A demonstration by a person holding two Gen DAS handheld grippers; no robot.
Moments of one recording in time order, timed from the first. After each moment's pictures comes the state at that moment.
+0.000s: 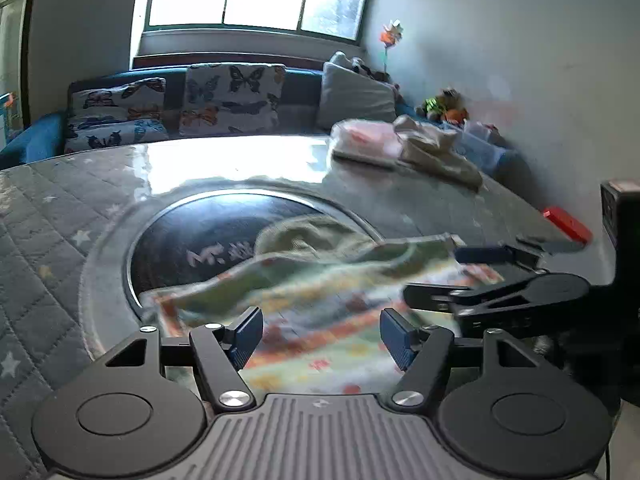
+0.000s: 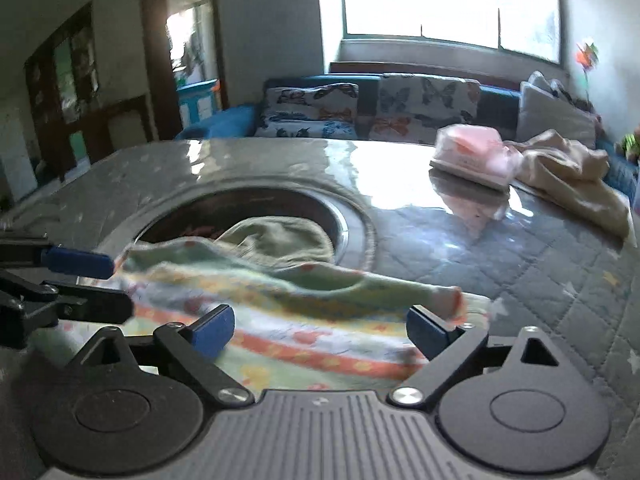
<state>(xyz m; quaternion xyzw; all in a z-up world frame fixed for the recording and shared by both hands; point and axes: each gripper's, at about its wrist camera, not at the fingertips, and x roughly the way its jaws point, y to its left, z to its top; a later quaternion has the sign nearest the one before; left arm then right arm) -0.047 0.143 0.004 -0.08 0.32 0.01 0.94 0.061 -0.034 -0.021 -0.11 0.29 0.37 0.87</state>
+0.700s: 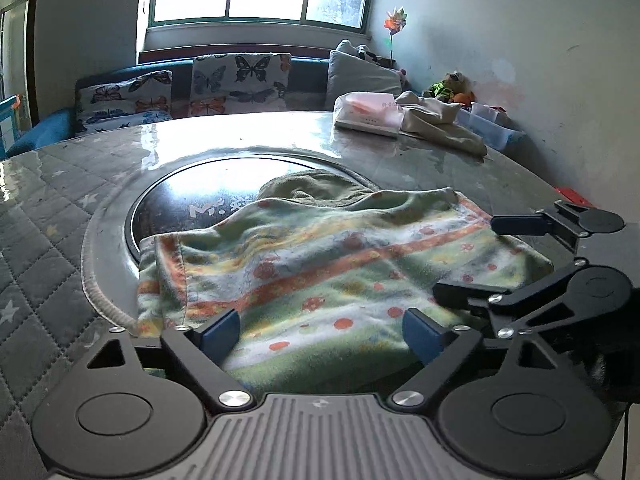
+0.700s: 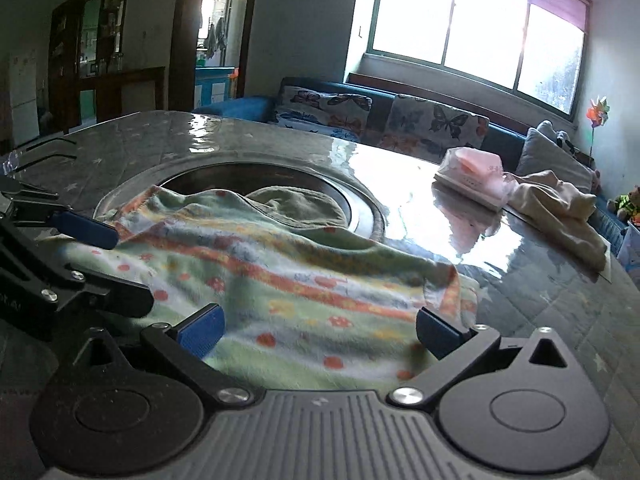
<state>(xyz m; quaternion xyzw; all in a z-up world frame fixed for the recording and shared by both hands) -0.072 0.128 -0.022 -0.07 0.33 0.03 0.94 0.014 -0.052 -0.029 -0.17 0.25 0.37 0.88</state>
